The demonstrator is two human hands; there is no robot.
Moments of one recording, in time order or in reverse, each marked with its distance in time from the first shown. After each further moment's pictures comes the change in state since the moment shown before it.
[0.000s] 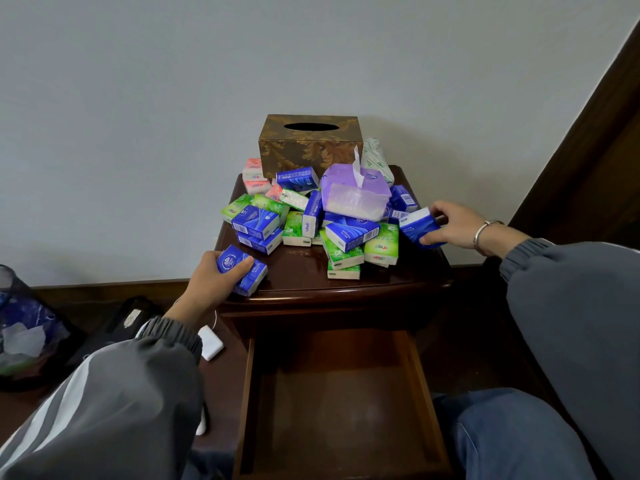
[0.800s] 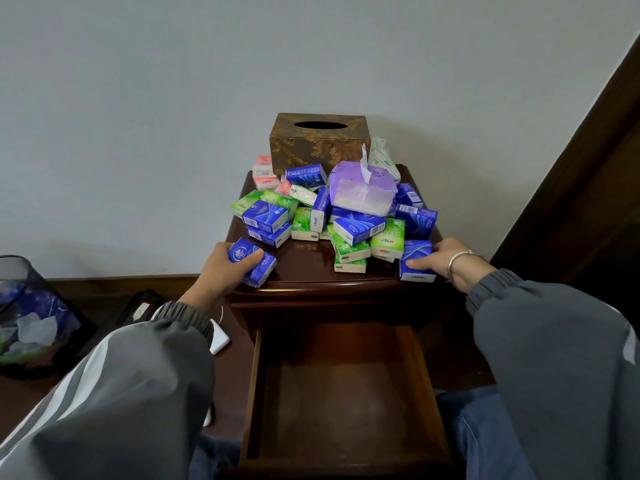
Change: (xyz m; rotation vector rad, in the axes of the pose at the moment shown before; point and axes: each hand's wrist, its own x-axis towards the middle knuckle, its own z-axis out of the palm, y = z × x) left_hand -0.002 0.004 -0.003 0.033 -0.008 0.012; right_hand -0.051 -0.026 0.050 0.243 0.007 0.454
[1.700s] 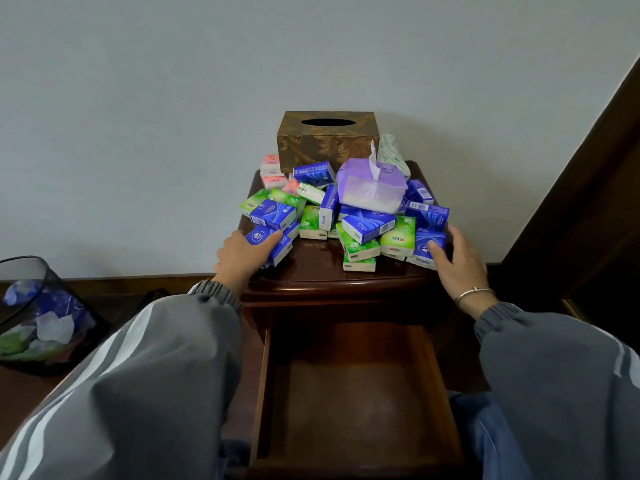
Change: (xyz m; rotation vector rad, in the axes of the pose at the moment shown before) left_hand 0.020 0.020 0.016 0.188 0.127 -0.093; right_hand 0.005 0.037 0.025 -0.052 0.348 -0.407
